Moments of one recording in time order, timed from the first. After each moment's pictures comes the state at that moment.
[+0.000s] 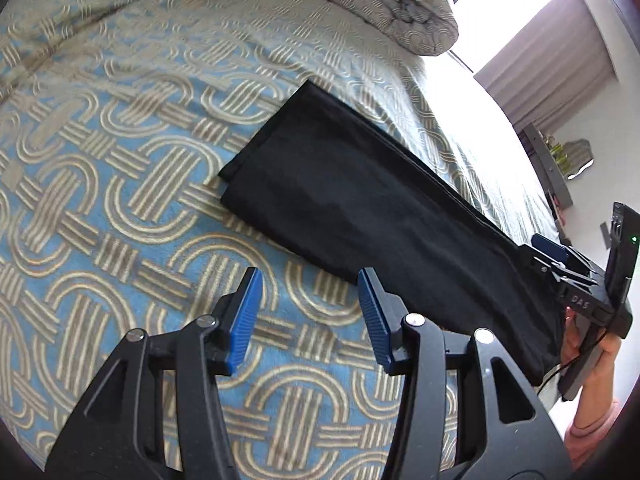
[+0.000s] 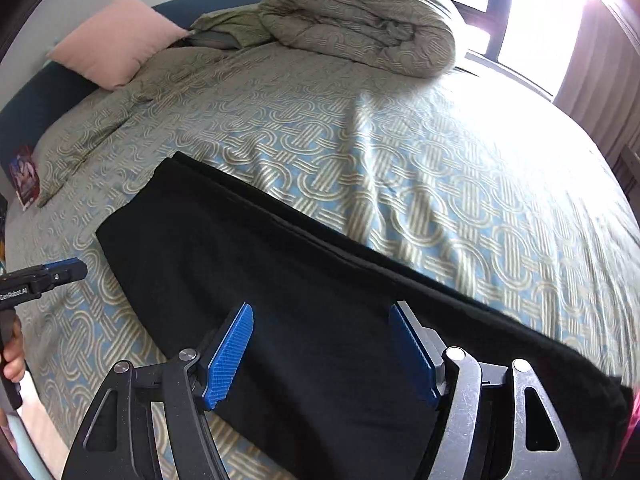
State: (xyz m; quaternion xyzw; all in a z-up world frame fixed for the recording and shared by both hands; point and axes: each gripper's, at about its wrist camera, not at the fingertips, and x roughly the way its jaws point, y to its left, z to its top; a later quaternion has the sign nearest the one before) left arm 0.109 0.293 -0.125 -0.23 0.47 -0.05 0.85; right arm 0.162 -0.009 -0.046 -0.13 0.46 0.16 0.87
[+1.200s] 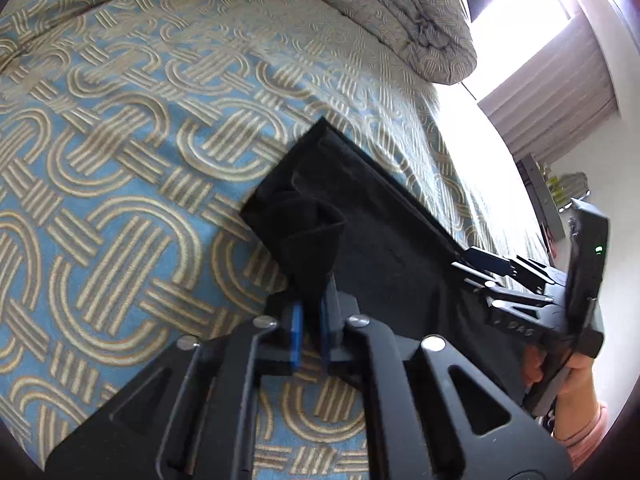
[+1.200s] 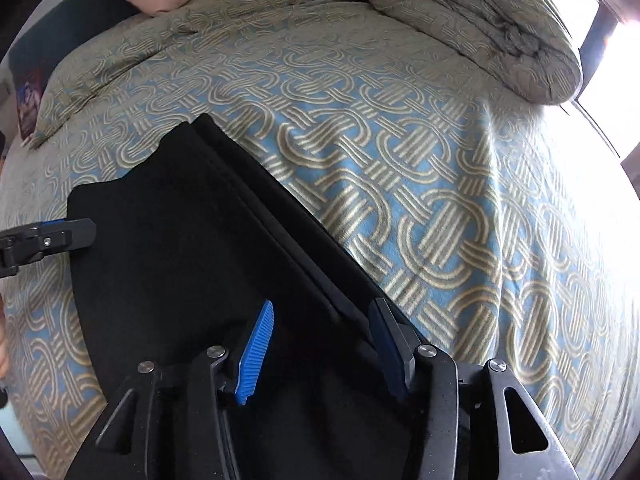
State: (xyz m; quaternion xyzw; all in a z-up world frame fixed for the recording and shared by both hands) left arm 0.171 0.308 -0.138 -0.28 0.45 -0.06 0.85; right arm 0.243 0.089 -0.108 -0.21 0.49 0.23 0.81
